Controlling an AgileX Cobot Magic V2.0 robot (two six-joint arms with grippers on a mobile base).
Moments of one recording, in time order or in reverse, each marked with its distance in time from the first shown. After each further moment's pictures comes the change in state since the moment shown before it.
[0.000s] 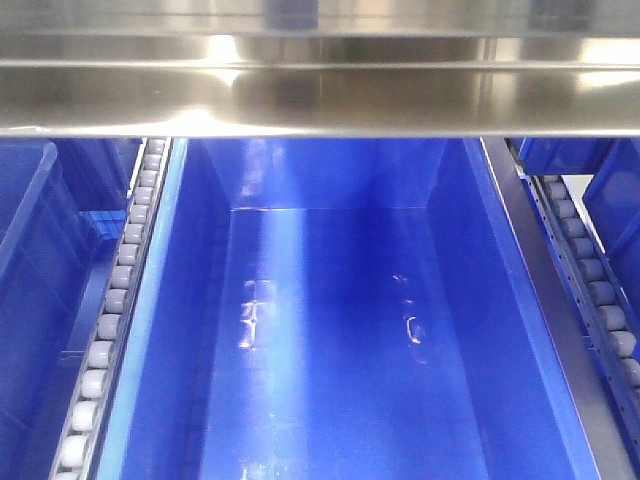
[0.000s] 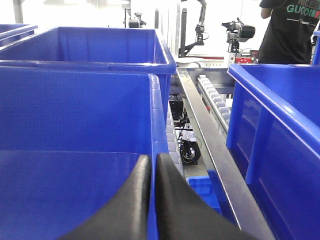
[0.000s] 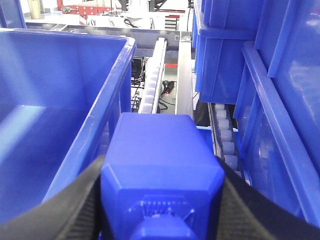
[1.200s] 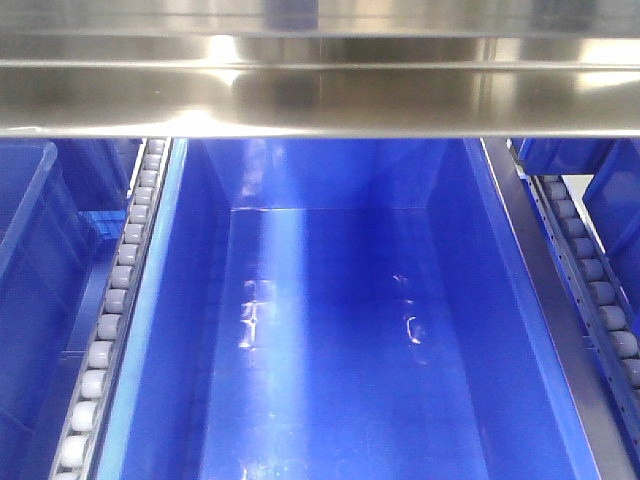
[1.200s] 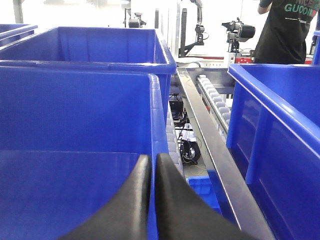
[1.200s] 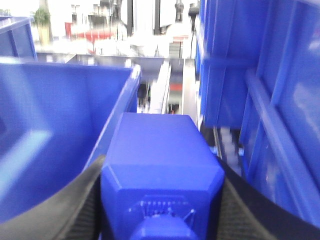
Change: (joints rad) left arm 0.000 0.000 0.000 0.000 0.000 0.000; right arm 0.000 0.093 -0.037 0.018 -0.085 0.000
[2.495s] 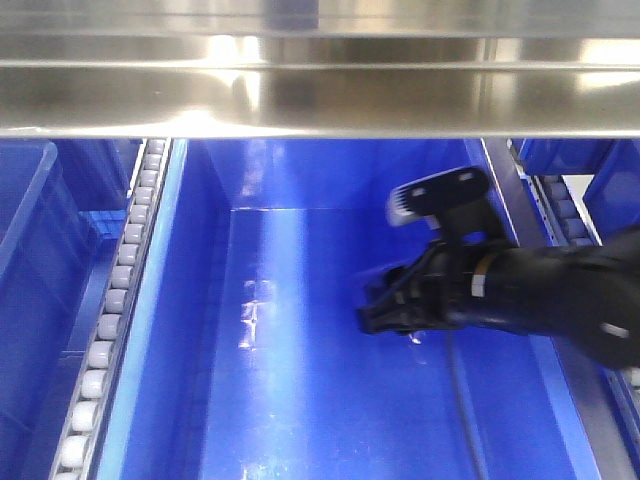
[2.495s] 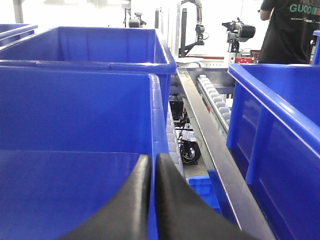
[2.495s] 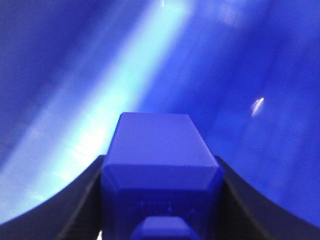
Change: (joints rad) left arm 0.000 0.000 0.000 0.000 0.000 0.000; right arm 0.438 1.203 -0.595 0.133 0.061 0.002
